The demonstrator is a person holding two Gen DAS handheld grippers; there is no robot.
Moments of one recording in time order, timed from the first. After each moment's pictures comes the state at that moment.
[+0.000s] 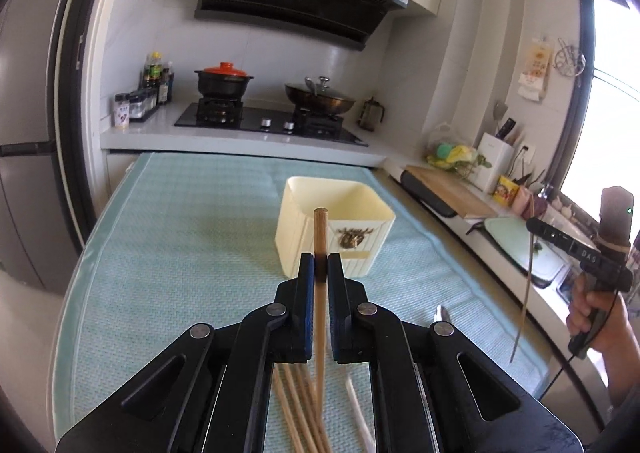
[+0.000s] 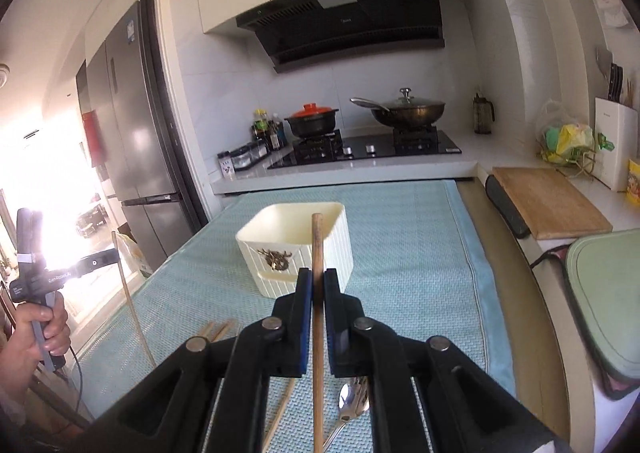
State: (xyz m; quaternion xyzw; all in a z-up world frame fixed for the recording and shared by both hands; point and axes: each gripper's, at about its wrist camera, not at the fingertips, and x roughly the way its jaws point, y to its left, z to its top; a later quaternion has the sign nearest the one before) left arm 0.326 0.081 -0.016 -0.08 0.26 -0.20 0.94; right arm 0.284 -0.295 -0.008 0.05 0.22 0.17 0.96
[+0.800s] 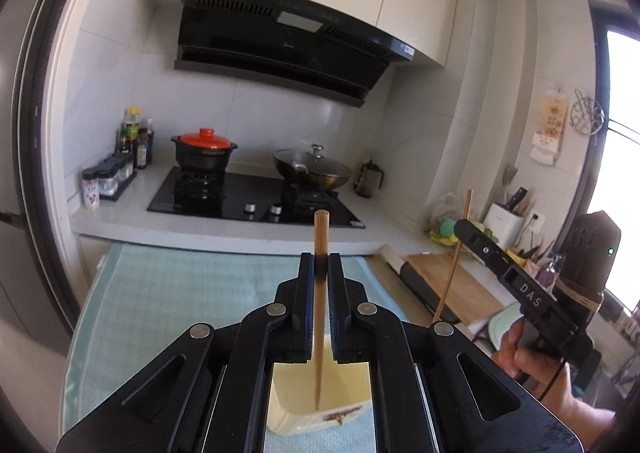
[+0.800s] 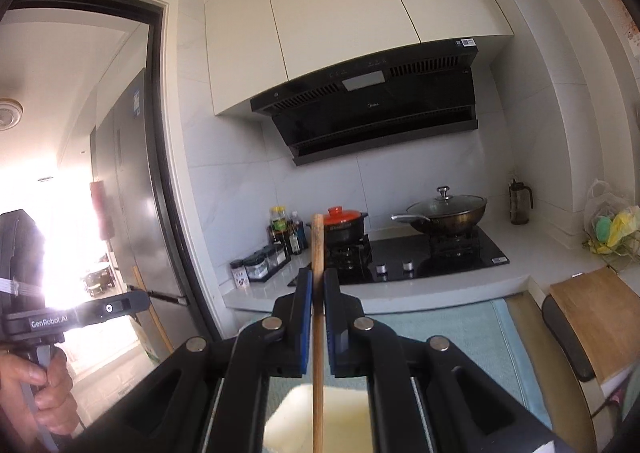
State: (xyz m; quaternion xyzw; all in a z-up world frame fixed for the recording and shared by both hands) left arm 0.486 0.041 0.101 -0.10 0.19 -0.19 0.96; right arm 0.462 -0.219 0.095 0.10 0.06 0.18 0.98
